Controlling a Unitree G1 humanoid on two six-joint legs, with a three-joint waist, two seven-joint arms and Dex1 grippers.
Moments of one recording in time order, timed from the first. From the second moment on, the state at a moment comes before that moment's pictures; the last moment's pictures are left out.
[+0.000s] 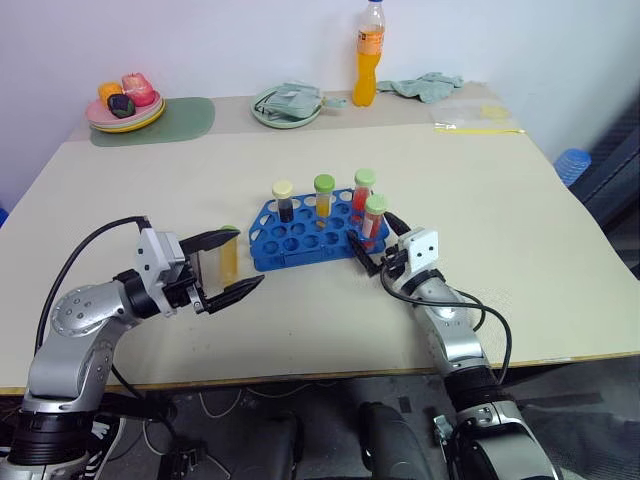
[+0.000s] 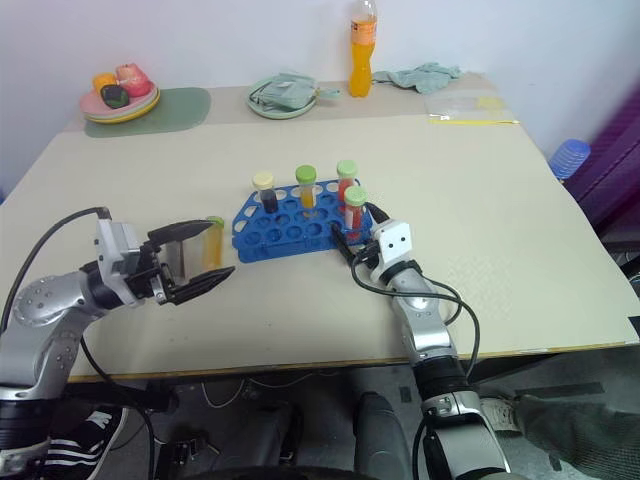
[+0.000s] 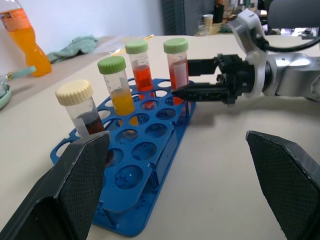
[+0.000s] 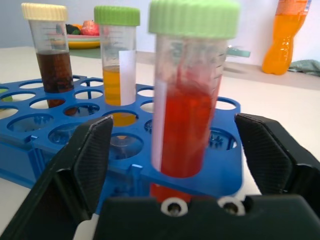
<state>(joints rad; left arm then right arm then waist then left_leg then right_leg) -0.10 0.67 0.19 -0.25 -0.54 0.15 -1.00 -0.37 -0.18 0.04 0.32 0.10 -0.24 0.40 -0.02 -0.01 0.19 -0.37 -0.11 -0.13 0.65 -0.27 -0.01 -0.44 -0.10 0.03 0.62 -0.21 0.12</state>
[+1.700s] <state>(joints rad) -0.88 0.81 -0.07 0.19 -0.82 1.61 -0.38 -0.25 -0.77 -0.06 -0.48 0.76 0.52 1.04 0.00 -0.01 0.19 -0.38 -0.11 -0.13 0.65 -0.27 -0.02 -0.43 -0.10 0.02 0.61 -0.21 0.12</state>
